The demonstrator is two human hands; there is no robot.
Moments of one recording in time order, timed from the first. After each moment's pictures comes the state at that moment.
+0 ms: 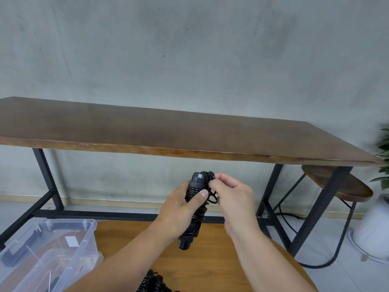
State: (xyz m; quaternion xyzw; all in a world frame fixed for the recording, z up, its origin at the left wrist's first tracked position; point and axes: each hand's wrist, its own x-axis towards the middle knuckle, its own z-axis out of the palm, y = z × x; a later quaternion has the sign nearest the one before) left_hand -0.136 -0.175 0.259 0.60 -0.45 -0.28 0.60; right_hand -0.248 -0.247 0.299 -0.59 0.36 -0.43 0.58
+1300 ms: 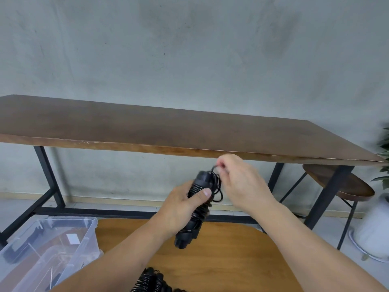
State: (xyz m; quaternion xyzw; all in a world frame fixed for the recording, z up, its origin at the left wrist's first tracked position) left_hand -0.138 -0.173 0.269 0.59 -0.45 -0.34 0.58; right_hand -0.265 -0.288 0.331 -0.92 0.27 -0.27 0.07
